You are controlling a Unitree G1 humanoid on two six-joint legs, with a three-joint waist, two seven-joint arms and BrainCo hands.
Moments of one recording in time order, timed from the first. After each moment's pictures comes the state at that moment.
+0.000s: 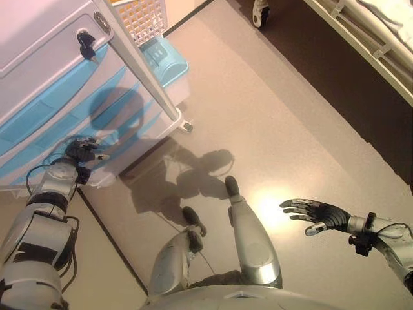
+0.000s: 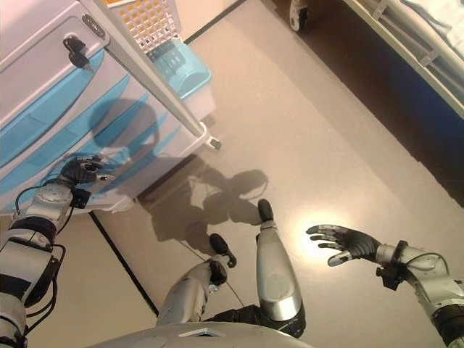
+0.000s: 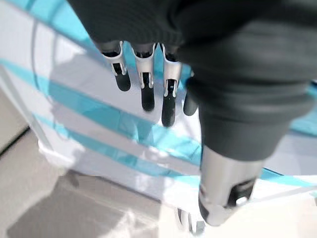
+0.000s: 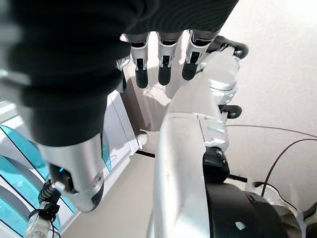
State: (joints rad) left arm -0.68 0.78 -0.38 1.23 -0.29 -0.15 -0.07; right arm 0.07 -0.90 0.24 0.39 0.52 -0.14 0.88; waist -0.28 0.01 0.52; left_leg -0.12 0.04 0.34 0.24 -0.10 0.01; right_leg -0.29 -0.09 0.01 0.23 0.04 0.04
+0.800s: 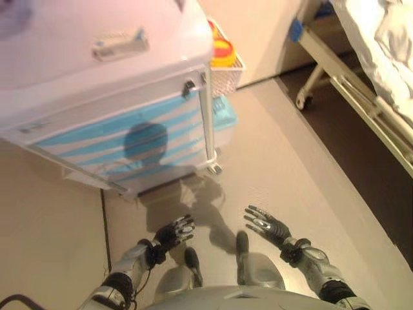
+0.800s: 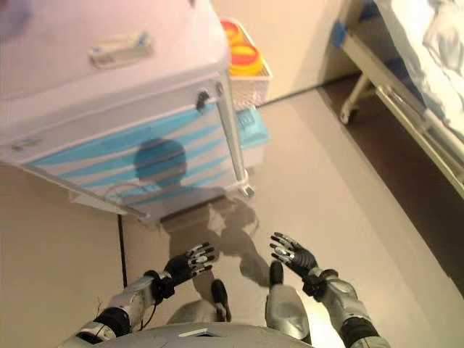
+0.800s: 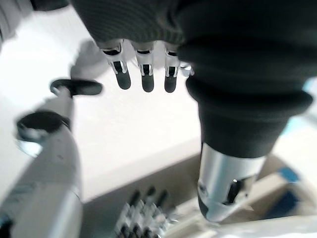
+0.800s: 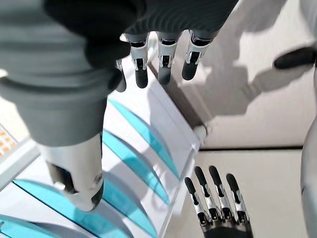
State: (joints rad) left arm -0.05 0.27 -0.31 0.86 -0.75 0.07 -0.55; right arm 0.02 -0.29 0.21 0.79 0.69 0.04 0.56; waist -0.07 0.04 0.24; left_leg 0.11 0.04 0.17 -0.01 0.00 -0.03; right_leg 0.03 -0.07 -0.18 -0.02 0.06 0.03
